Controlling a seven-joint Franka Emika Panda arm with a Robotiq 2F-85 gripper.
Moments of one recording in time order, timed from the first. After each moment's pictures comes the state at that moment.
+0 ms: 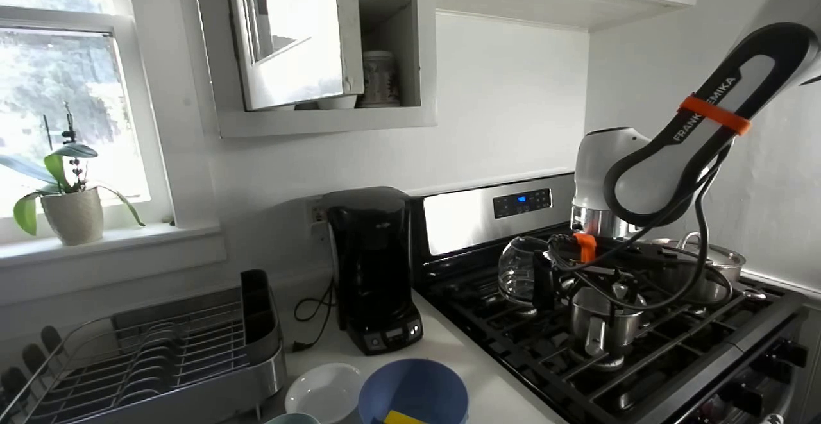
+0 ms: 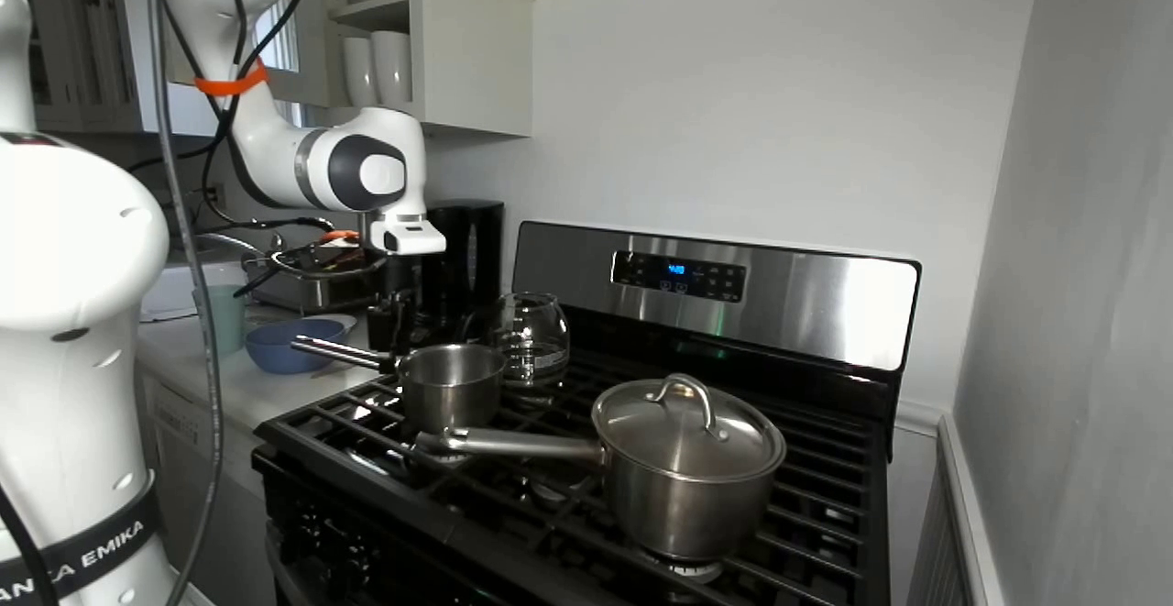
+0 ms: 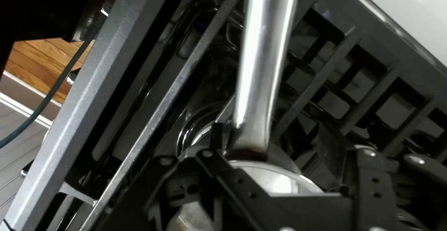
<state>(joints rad) 0.08 -0.15 0.18 -2.74 0.07 2.61 1.20</state>
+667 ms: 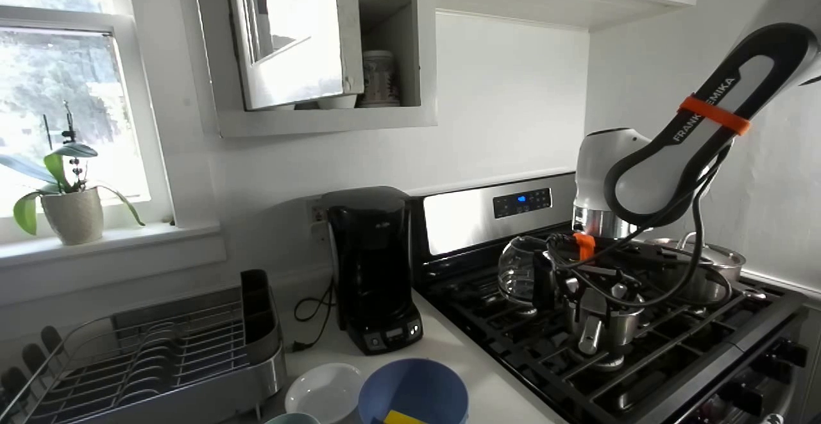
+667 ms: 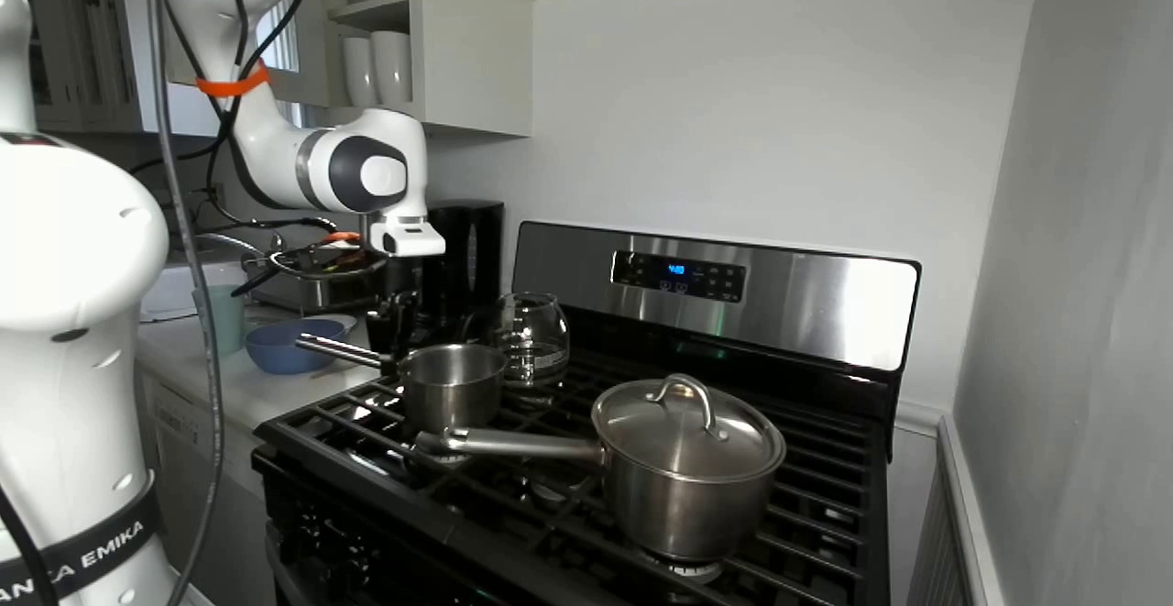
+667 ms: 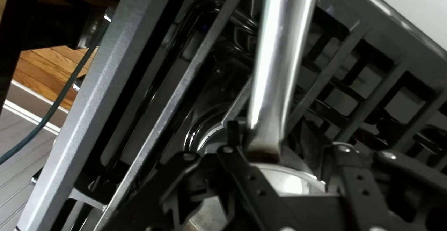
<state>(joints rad) 0.08 -0.15 0.18 -2.74 0.07 2.60 1.23</state>
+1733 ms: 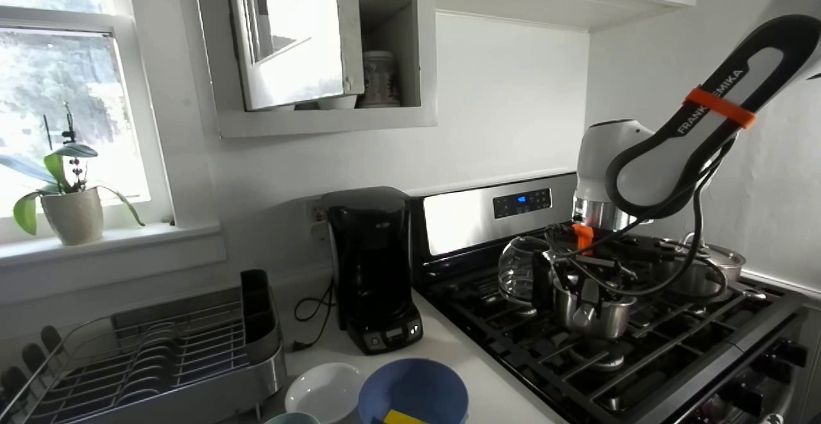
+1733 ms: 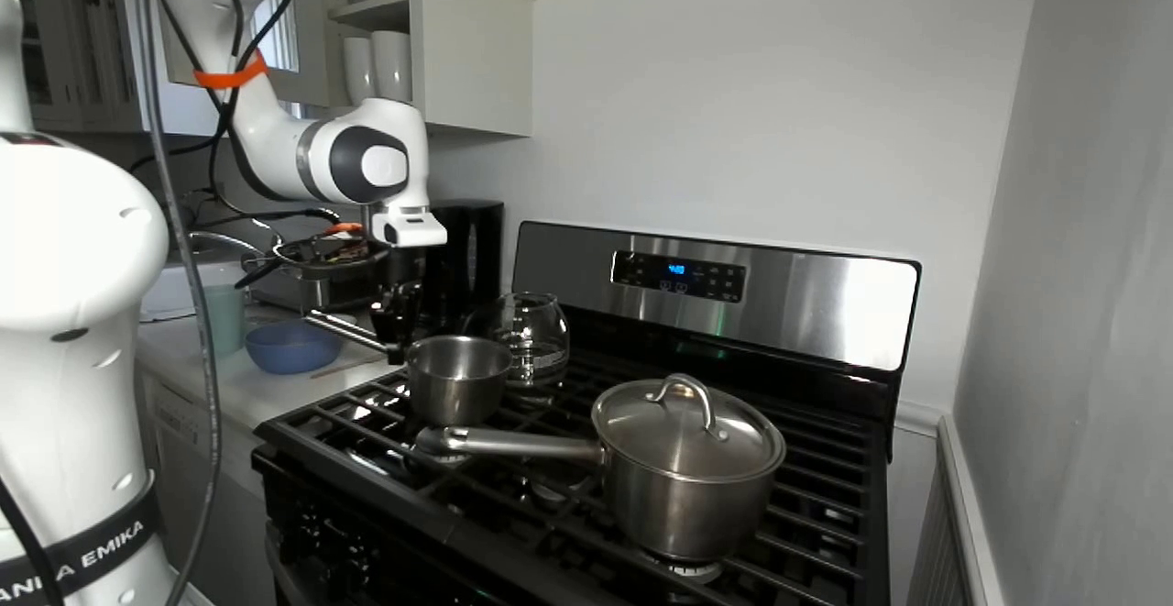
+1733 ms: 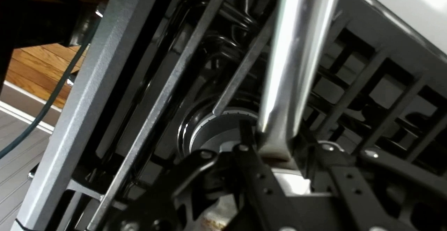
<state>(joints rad) 0.08 -0.19 0.17 -2.74 0.07 2.60 1.25</state>
